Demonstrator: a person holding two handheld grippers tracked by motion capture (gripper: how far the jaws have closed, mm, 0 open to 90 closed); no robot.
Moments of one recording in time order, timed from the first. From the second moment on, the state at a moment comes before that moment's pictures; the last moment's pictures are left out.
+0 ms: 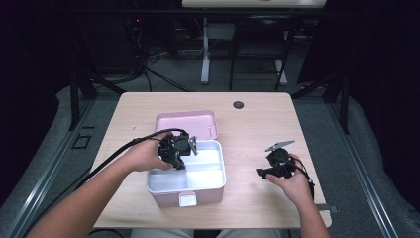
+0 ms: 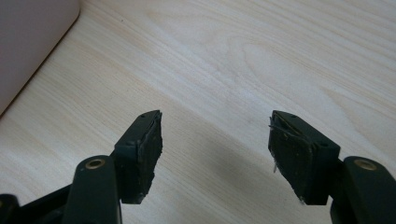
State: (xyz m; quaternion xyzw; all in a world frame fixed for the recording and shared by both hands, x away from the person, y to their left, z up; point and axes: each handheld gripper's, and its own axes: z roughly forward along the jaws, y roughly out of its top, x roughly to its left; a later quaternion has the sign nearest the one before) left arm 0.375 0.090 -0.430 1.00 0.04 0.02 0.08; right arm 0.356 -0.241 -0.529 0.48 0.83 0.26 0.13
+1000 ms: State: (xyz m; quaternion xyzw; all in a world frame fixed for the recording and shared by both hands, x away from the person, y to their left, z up) left arm 0.373 0.085 -0.437 1.00 0.00 0.03 0.08; right arm 0.356 -0.240 -0.528 0.48 0.83 0.26 0.13
